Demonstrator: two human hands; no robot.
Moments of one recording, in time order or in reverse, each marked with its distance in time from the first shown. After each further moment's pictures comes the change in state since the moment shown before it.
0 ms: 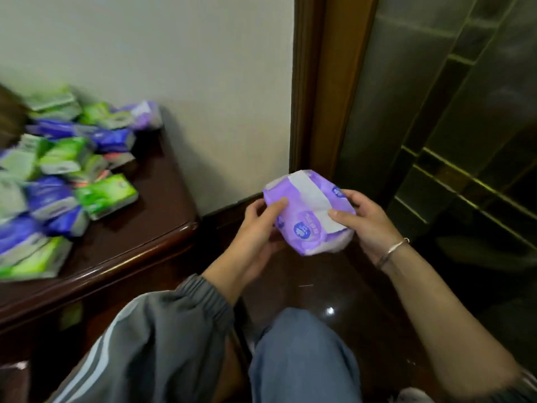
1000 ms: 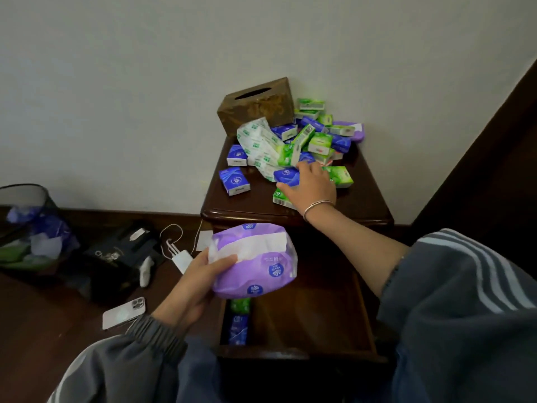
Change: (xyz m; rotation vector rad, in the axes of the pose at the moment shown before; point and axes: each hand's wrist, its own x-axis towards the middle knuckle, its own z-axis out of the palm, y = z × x) left_hand -0.293 0.009 -0.342 -0.155 0.427 0.141; right_hand -0.060 -0.020 0.432 -1.247 -0.119 -0.641
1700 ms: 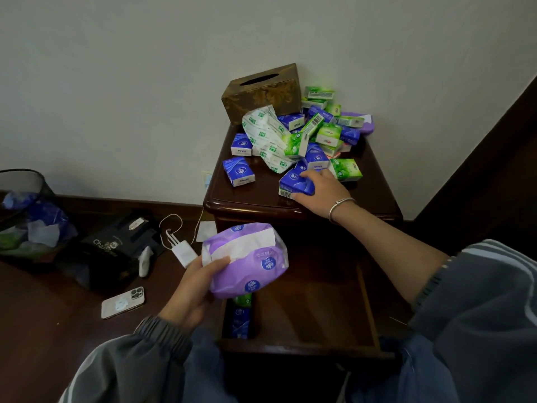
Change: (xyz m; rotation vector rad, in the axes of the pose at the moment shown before) left_hand 0.008 -0.027 -0.019 -0.138 0.105 -0.029; right_hand -0.004 0.027 0.000 0.086 -0.363 -0.042
